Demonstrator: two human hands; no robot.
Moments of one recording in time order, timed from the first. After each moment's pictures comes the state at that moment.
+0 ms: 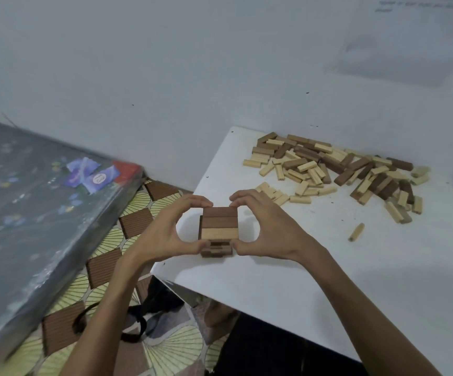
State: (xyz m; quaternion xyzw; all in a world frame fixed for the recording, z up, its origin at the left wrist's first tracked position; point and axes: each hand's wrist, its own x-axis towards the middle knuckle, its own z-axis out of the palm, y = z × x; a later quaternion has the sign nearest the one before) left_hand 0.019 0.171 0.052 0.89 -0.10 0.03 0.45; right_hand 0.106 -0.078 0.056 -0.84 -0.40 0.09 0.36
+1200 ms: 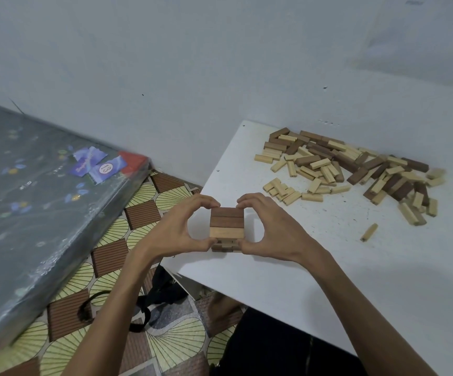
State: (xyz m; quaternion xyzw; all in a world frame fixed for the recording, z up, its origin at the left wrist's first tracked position) left_hand 0.019 0.187 0.025 0.90 -0.08 0.01 0.42; right_hand 0.103 -0.064 0.032 -0.86 -0.39 0.10 0.32
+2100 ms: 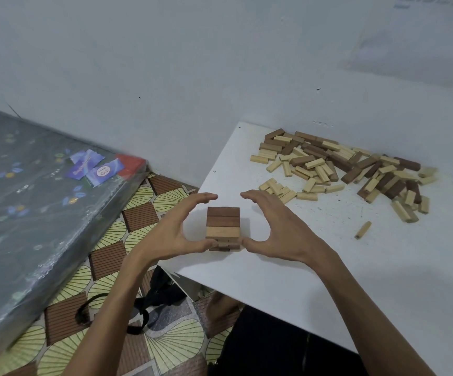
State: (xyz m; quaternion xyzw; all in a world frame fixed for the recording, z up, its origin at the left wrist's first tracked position) left_hand 0.010 0.183 0.027 0.89 -0.08 0.01 0.44; right_hand 0.095 -0.083 0.044 -0.86 -0.38 0.09 0.32
